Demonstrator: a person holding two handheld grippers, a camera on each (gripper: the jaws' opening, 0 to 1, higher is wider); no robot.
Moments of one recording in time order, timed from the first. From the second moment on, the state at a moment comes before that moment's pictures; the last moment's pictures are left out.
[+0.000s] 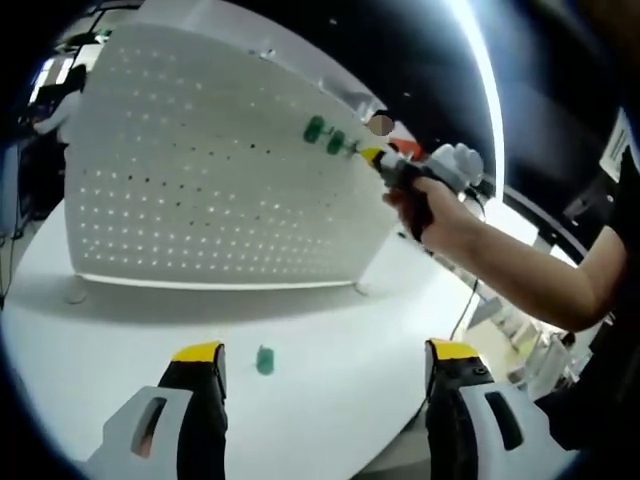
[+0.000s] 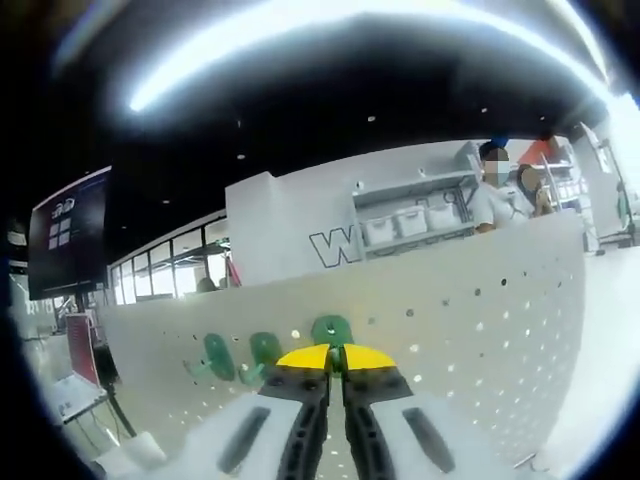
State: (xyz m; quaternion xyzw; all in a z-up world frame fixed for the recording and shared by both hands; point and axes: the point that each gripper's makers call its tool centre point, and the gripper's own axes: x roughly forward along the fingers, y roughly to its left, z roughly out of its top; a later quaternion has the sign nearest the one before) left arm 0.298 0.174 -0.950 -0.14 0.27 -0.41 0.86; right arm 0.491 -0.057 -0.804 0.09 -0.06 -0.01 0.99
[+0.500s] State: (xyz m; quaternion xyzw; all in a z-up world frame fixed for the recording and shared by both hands) left arm 0.296 0.178 -0.952 -0.14 0.27 -0.41 0.86; right arm 0.488 -0.055 -0.805 0.08 -0.05 -0.01 1.00
